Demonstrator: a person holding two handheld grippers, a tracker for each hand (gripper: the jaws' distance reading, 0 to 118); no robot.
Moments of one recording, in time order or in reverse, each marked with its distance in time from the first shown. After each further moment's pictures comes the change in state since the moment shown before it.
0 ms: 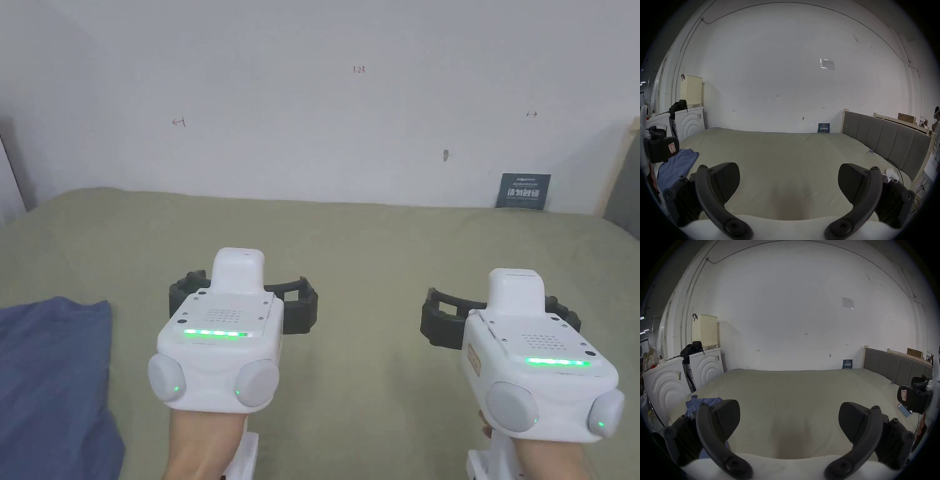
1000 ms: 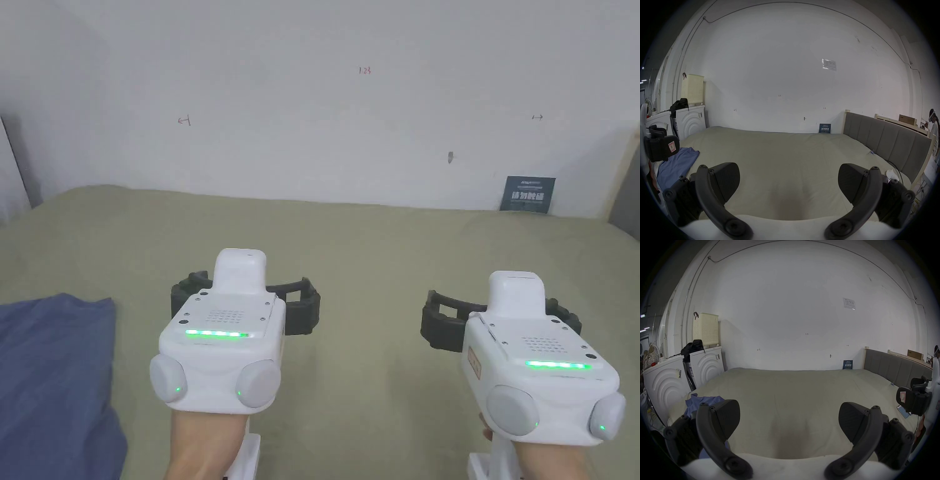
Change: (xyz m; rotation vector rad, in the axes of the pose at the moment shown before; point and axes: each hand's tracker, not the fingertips) left arm -0.003 -0.001 0.003 -0.002 0.002 0.015; right arm -0.004 0.001 0.000 -0.001 0.010 0.014
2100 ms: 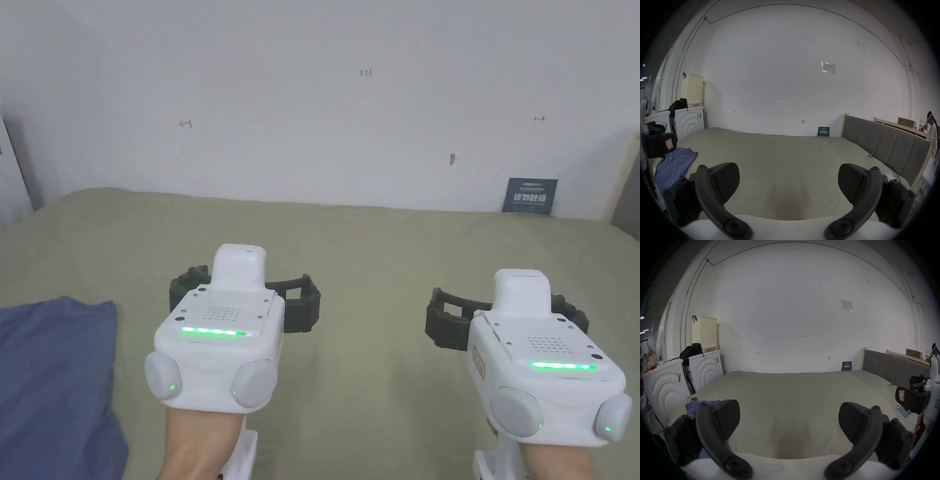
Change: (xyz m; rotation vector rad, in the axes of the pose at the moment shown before) left arm -0.002 0.008 0.000 0.024 -0.013 -0.018; right arm 0.001 0.005 -0.001 0.031 -0.013 0.018
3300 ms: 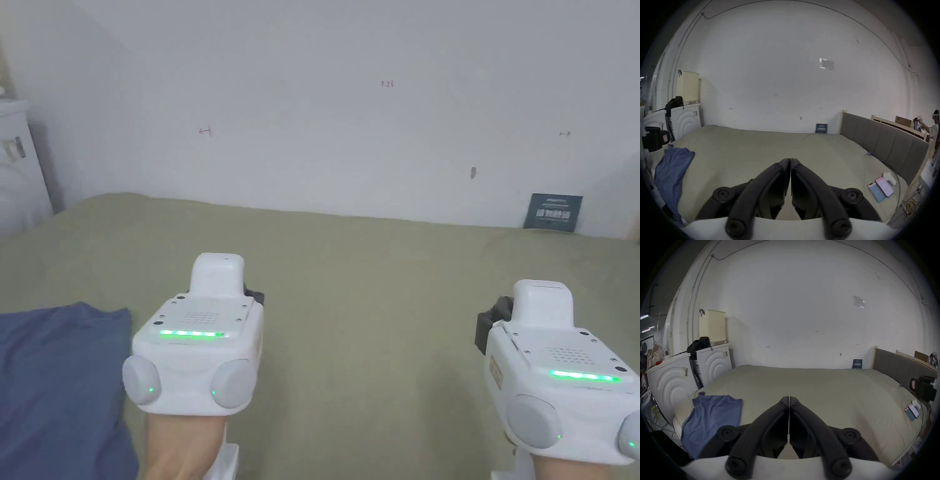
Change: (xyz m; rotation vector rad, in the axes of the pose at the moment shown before) left arm -0.049 0.000 -0.022 -0.064 0.104 0.039; right arm -0.018 0.016 -0.021 -0.051 0.000 -0.006
